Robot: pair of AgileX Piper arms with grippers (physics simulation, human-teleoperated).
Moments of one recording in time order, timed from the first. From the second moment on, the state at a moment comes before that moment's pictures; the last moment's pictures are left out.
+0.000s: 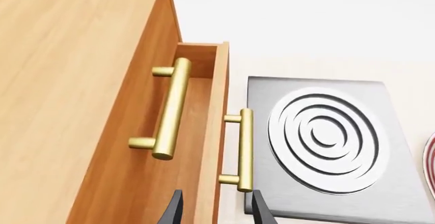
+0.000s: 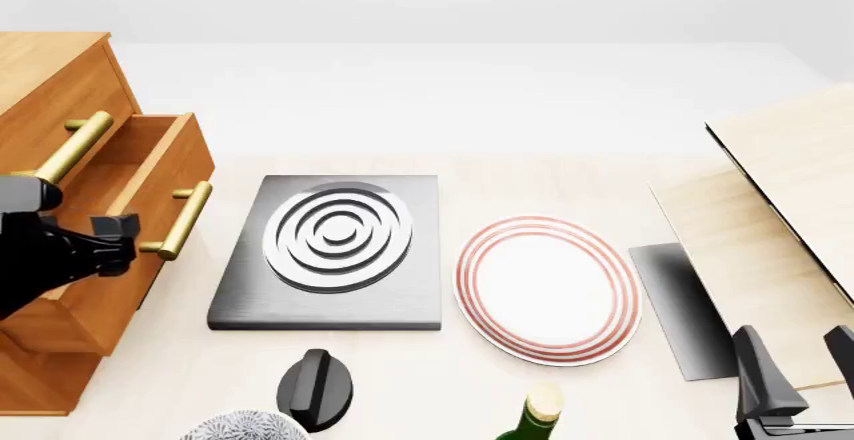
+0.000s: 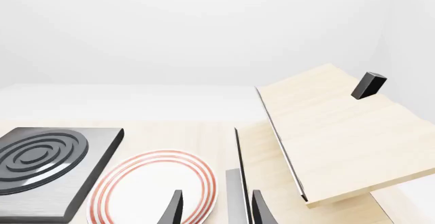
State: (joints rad) left arm 0.11 0.91 -0.61 0.24 0.05; right arm -0.01 0.01 -0.01 0.00 -0.02
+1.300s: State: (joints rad) left arm 0.11 1.04 -0.56 0.14 0.05; right arm -0.01 0.01 -0.01 0.00 -0.02
